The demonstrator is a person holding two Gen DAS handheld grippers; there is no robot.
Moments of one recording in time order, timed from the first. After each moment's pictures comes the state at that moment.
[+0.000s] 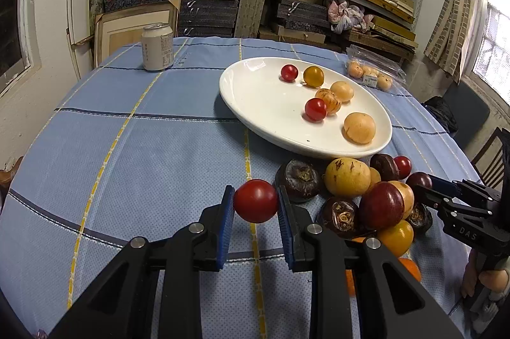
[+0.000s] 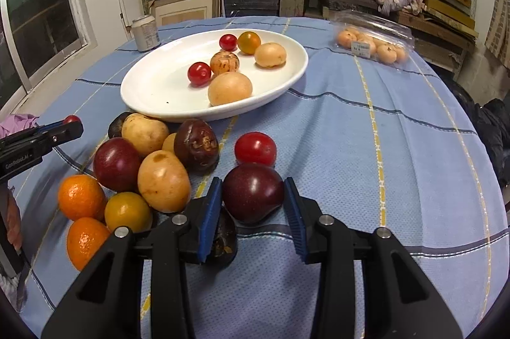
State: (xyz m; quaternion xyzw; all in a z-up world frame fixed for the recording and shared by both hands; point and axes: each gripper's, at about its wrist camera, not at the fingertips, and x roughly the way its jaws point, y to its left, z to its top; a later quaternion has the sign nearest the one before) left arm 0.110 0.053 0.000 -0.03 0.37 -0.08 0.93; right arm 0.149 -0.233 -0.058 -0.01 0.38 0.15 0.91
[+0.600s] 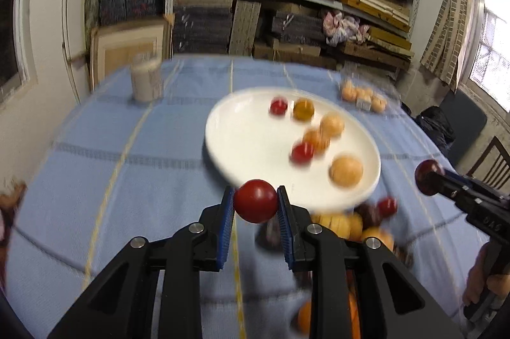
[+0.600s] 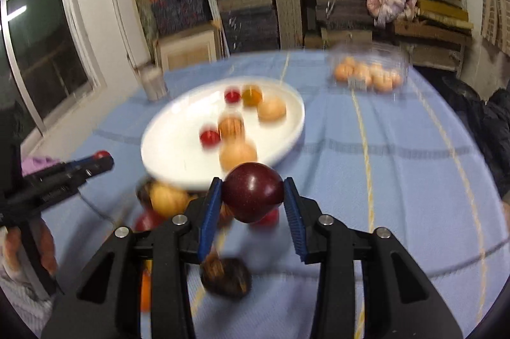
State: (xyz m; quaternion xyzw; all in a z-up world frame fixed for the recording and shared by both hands) left arm 0.143 0.034 0.046 -0.02 0.34 -0.09 0.94; right arm 0.166 -0.247 0.016 0.06 0.31 0.16 0.93
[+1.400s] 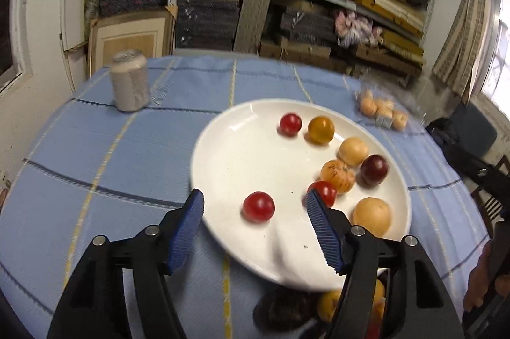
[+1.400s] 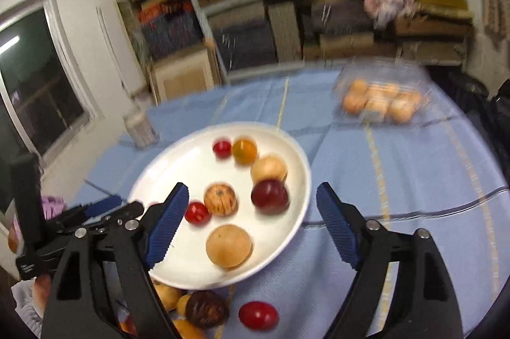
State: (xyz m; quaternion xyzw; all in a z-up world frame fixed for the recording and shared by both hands) left arm 0.209 0.038 0.026 -0.06 0.35 -0.08 0.93; right arm 0.230 -0.264 0.023 0.11 0.27 0.15 0.94
